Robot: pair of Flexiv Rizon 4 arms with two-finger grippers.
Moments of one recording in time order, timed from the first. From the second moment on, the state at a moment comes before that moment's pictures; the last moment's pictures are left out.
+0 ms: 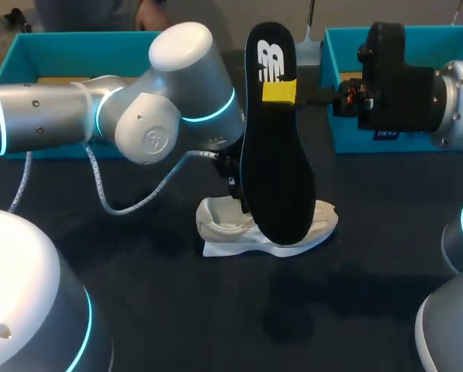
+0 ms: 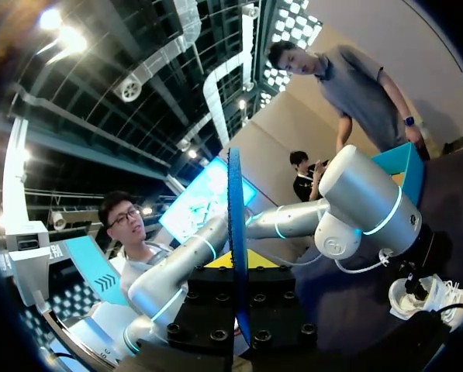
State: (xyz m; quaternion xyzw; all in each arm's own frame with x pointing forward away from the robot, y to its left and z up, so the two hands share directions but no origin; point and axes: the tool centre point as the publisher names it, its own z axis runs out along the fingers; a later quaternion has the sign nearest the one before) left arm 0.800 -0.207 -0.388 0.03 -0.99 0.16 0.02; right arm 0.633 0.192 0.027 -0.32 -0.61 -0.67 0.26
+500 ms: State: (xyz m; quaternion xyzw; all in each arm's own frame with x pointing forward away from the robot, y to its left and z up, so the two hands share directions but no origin) left arm 0.790 -0.210 -0.392 0.02 -0.98 0.17 0.04; right arm 0.633 0.192 0.027 -0.32 -0.61 -0.67 0.26
